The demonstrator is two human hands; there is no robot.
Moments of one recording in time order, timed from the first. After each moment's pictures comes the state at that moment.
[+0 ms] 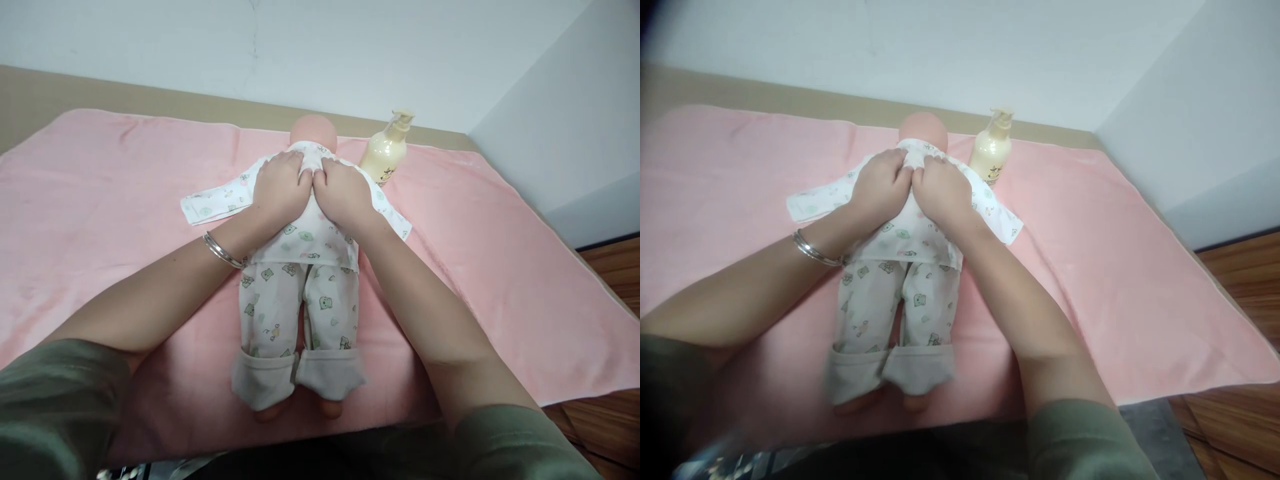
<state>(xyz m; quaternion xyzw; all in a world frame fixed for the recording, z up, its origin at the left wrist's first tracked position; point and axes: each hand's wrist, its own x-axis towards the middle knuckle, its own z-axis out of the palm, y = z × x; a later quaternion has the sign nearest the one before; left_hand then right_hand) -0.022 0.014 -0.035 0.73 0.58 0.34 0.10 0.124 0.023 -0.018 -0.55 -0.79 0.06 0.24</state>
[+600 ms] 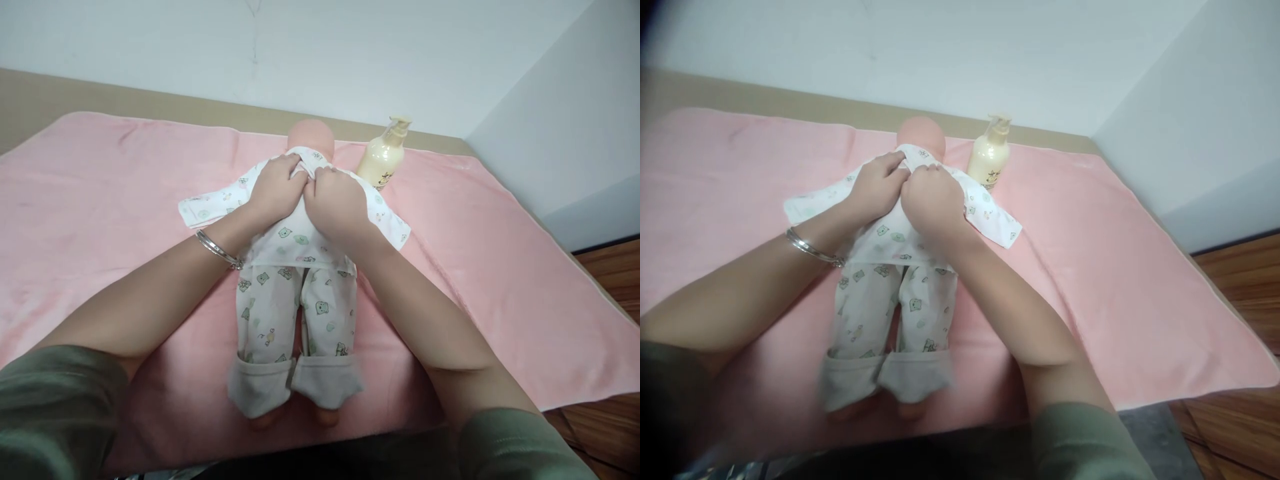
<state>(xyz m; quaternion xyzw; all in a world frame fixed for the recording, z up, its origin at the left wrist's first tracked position) -0.026 0.017 -0.024 0.72 0.59 0.35 0.14 0.112 0.006 -0.020 -0.54 -0.80 0.02 0.25</state>
